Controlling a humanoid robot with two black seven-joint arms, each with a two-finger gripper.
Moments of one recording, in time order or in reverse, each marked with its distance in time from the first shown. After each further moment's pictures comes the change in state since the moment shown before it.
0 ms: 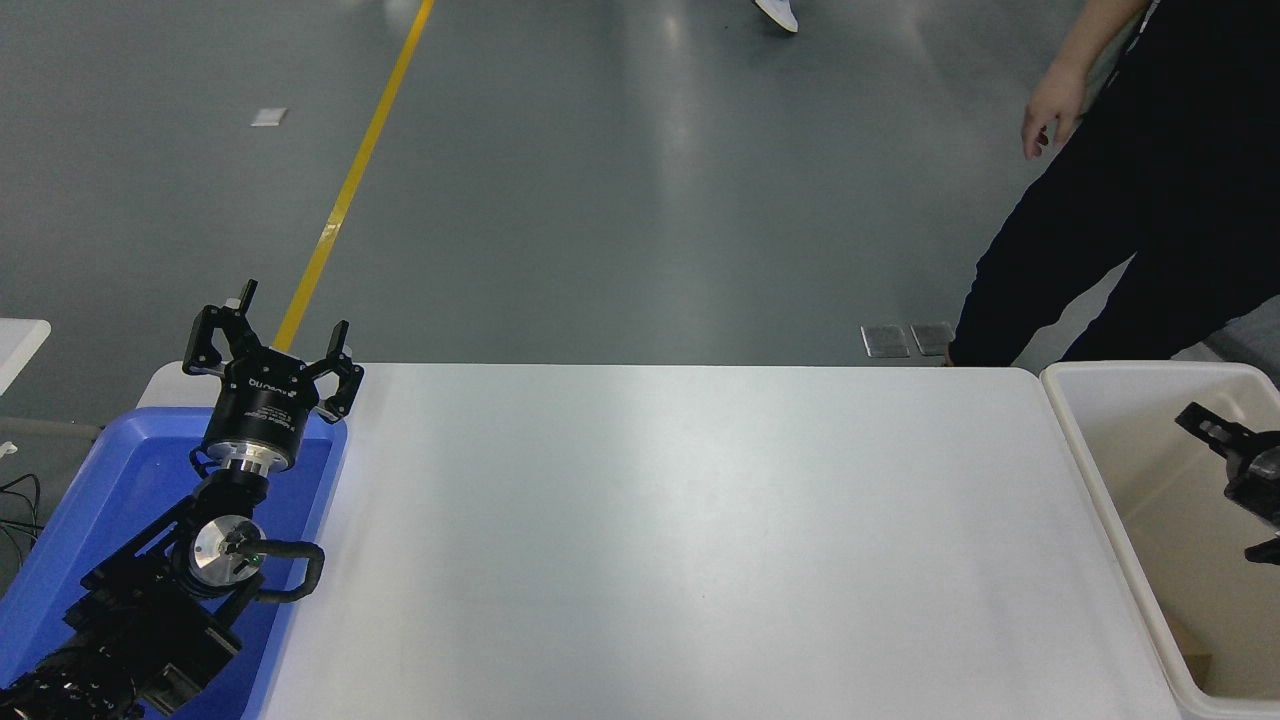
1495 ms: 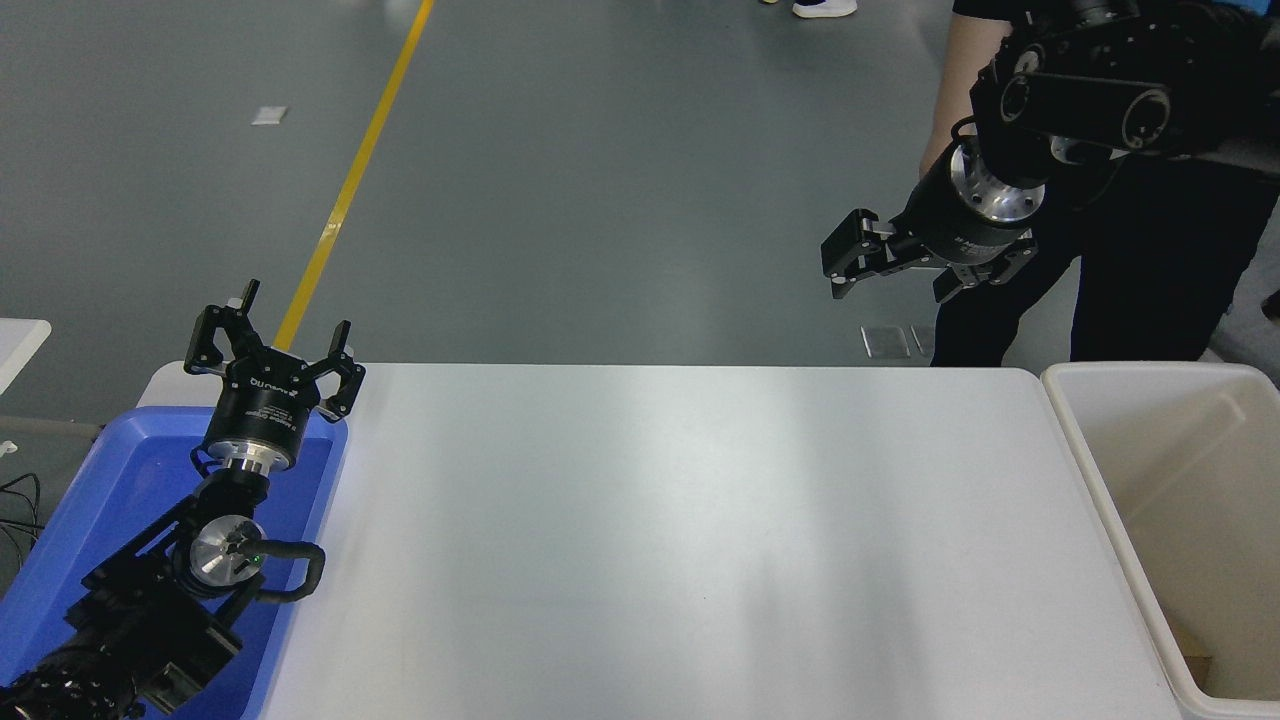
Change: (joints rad) left arm -0.002 0.000 0.001 0.001 0.000 0.000 0.000; right arm 1.048 0.272 -0.258 0.684 0.003 0.878 -0.006
